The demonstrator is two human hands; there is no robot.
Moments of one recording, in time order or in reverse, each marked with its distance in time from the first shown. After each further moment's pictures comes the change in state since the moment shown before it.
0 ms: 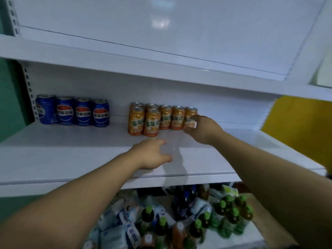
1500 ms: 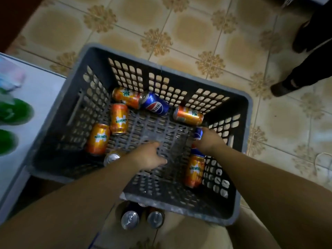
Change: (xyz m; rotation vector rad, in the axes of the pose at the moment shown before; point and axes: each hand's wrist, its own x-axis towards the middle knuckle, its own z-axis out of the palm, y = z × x) left_hand 0.036 0.351 0.794 0.298 -1.406 0.352; right_hand -0.575 0.589 0.402 0.582 -0.447 1.673
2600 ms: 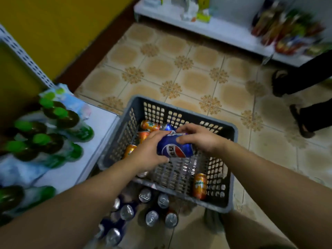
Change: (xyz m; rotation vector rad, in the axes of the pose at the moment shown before) left_hand -0.180 0.005 -0.056 -0.173 0.499 0.477; right_hand -0.180 -0.109 -0.085 0.599 -0.310 -0.448
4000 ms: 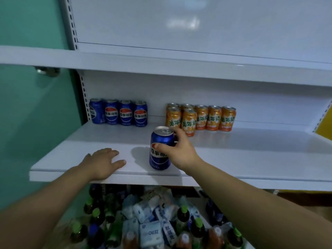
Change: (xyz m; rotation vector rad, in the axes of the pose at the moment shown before) left_hand -0.843 -0.077 -0.174 0.302 0.990 -1.190; right_hand -0.358 -0.221 0.656 -0.317 -0.733 -0.994
